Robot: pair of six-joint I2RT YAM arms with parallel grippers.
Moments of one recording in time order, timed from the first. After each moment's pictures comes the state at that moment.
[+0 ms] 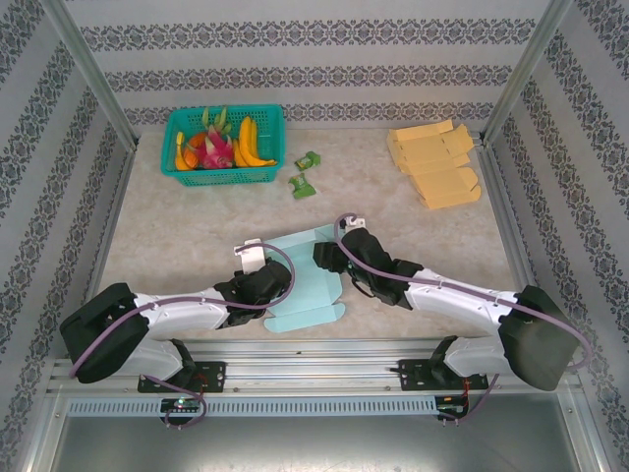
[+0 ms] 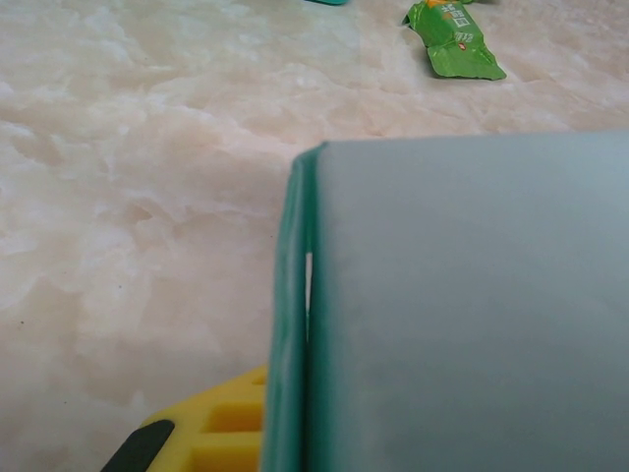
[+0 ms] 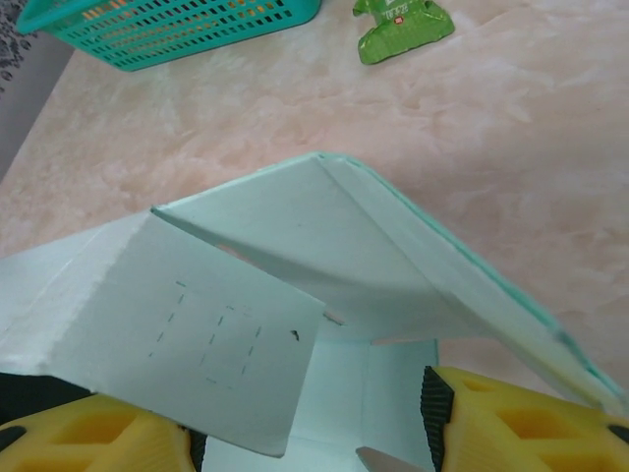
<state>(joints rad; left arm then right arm) -0.91 1.36 0.51 0.02 -0.75 -0.87 0.83 1.29 0.66 0.03 0.15 0.68</state>
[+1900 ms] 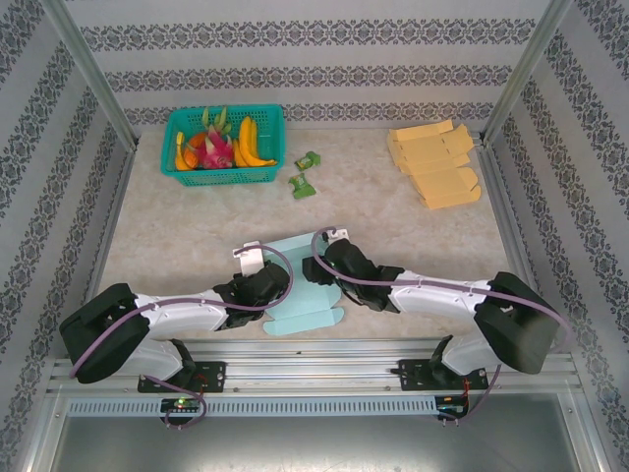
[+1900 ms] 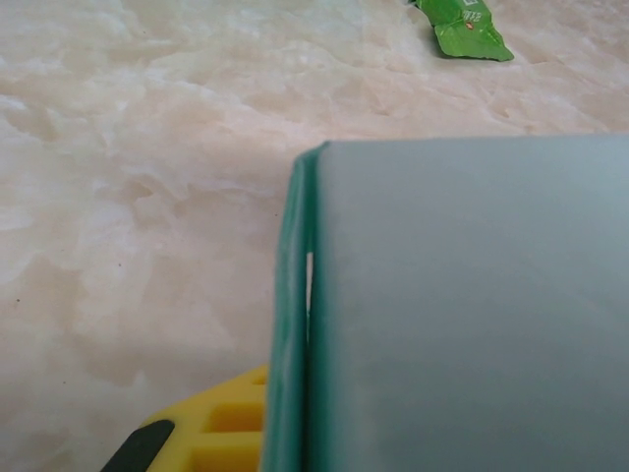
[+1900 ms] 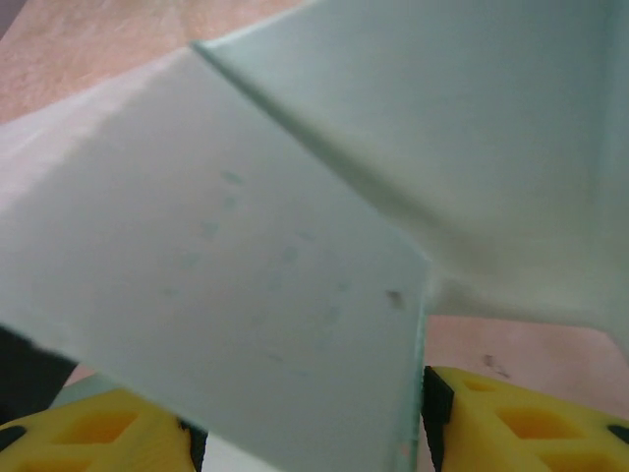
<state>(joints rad) -0.91 1.35 0.48 0.03 -0.73 -0.89 0.92 1.42 0.66 0.10 0.16 0.64</state>
